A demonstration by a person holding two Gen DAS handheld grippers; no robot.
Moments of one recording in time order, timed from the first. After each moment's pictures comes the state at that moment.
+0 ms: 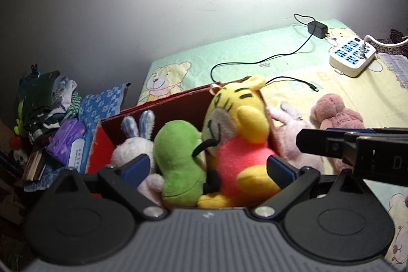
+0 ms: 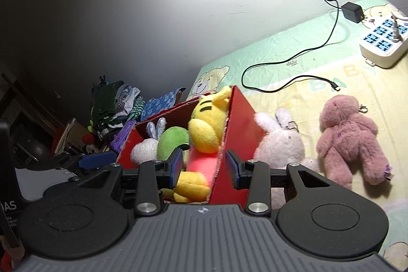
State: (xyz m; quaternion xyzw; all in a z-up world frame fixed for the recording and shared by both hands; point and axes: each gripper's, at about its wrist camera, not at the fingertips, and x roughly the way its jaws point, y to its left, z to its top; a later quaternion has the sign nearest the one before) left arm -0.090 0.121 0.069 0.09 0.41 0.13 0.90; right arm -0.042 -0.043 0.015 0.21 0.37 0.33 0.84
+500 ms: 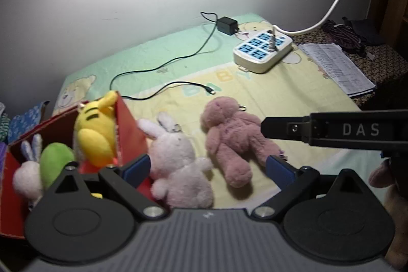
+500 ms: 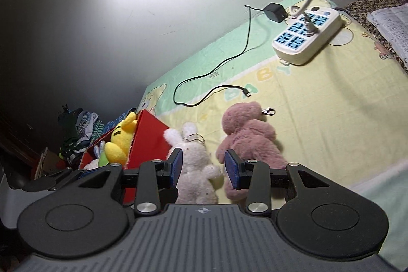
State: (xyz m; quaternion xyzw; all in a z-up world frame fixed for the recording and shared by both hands) left arm -0.053 0.011 0.035 0.07 0.43 -0.03 0.90; right arm -0.023 -0.157 -0.017 0.25 0.39 0.24 0.85
